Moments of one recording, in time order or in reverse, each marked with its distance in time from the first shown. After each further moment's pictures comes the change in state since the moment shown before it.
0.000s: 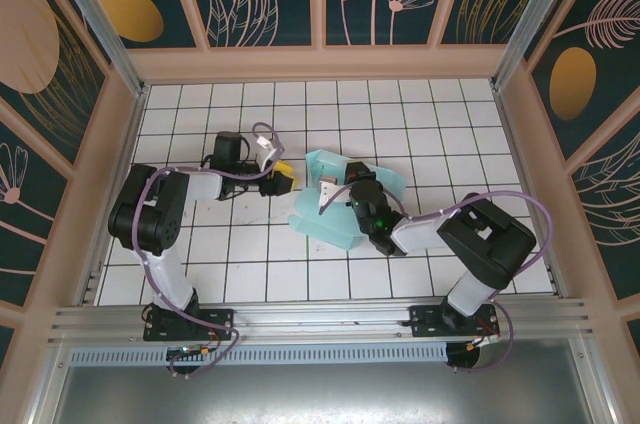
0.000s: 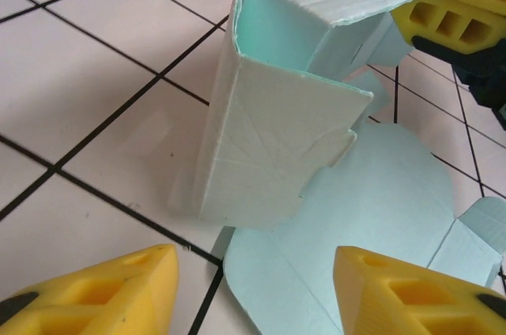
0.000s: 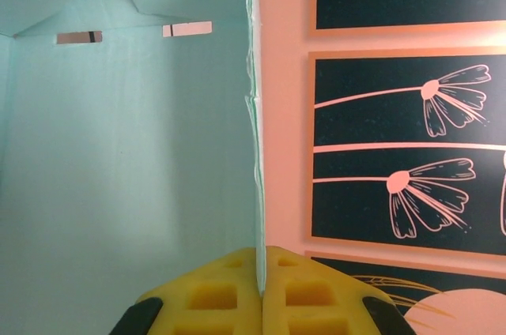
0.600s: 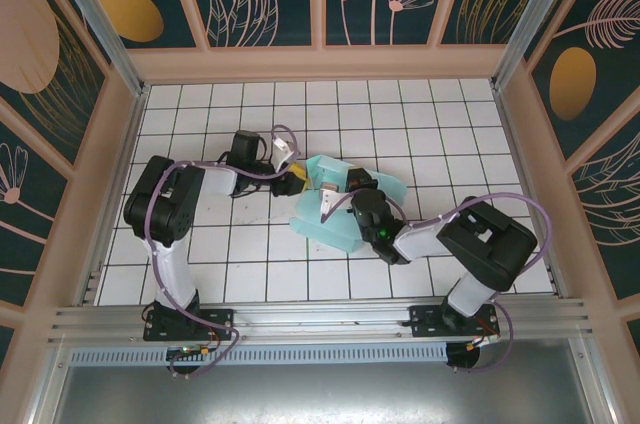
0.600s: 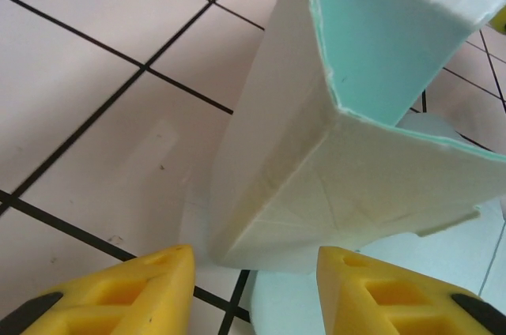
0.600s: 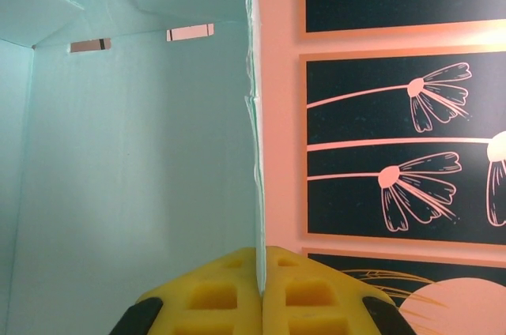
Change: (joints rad) left arm -0.076 0.099 0.094 -0.048 -0.074 0.054; right arm 0.039 -0.003 -0.068 0.097 0.027 0.000
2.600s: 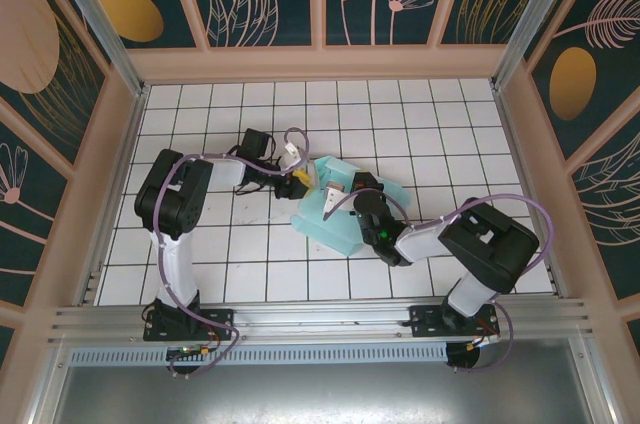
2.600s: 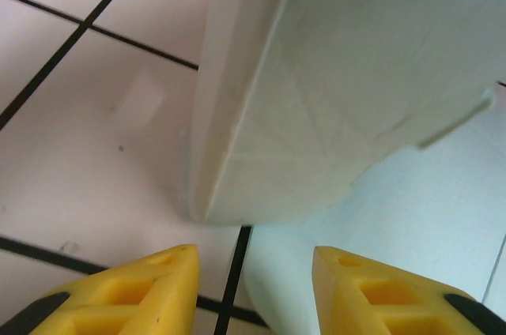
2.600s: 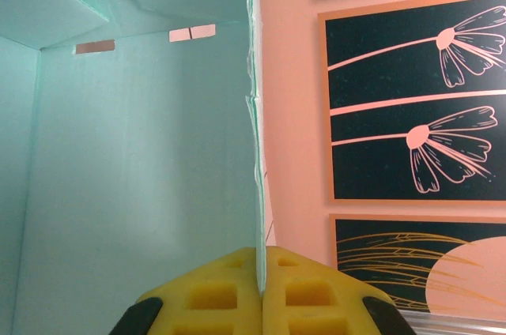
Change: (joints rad) left arm -0.021 0.078 0.131 -0.260 -0.001 0.239; right arm 0.001 -0.016 -0.018 -0.067 0.069 0.130
